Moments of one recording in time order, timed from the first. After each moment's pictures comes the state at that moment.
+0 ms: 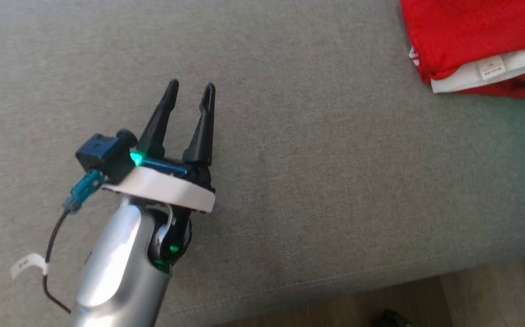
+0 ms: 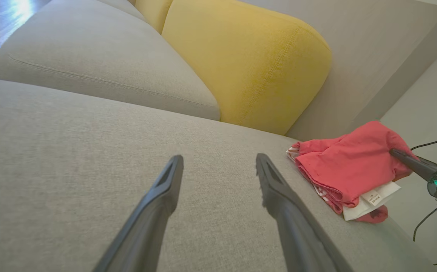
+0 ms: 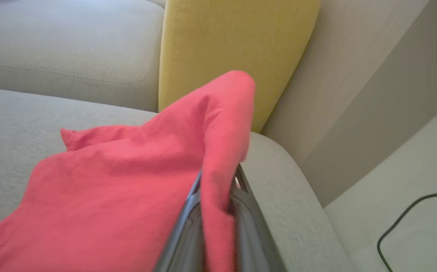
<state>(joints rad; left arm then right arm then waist) -0.37 0.04 -0.35 0.17 -0.44 -0.05 -0.25 -0.85 -0.55 0.27 0.81 0.32 0.13 -0.14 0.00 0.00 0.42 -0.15</state>
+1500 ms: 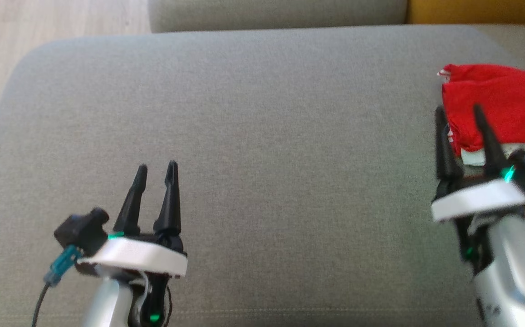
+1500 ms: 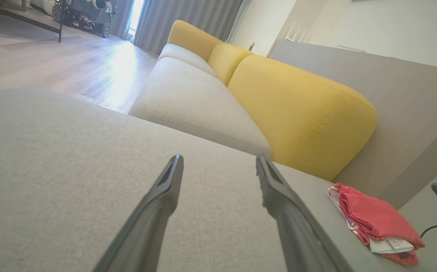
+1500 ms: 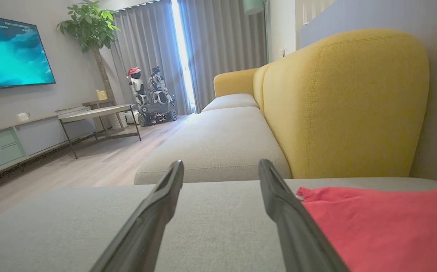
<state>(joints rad) -0.10 0.05 -0.24 0.15 -0.51 -0.04 -0.26 -0.33 -0.21 0.12 0.37 0.33 0.13 -0.25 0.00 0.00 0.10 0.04</state>
